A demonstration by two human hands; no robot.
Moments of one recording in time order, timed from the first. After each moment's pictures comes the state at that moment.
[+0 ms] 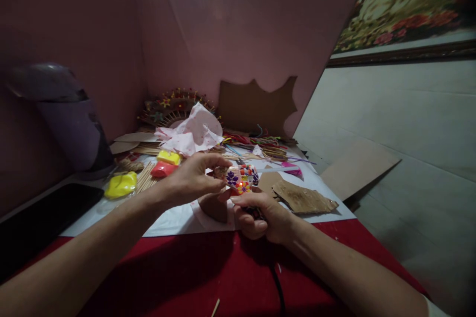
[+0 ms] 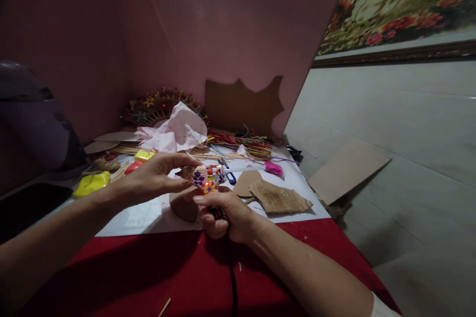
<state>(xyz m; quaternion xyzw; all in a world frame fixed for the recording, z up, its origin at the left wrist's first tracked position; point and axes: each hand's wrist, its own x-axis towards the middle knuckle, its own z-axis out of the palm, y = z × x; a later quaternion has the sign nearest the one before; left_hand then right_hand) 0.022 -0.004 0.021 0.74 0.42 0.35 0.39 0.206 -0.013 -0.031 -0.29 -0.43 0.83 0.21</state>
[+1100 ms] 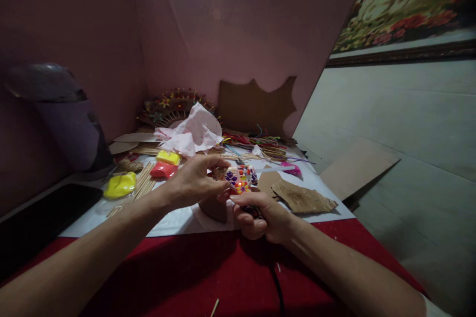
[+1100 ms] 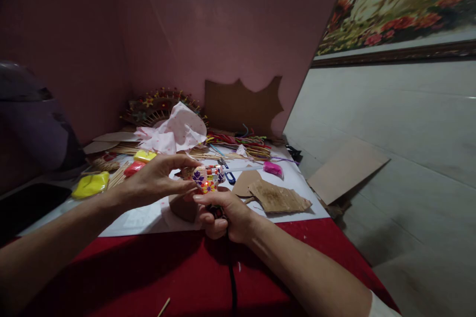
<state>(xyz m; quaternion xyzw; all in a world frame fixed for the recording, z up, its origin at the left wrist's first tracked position) 0.021 -0.002 0.018 0.76 0.42 0.36 0.34 0.205 -0.014 -0.028 -0.29 -0.41 0.84 0.22</state>
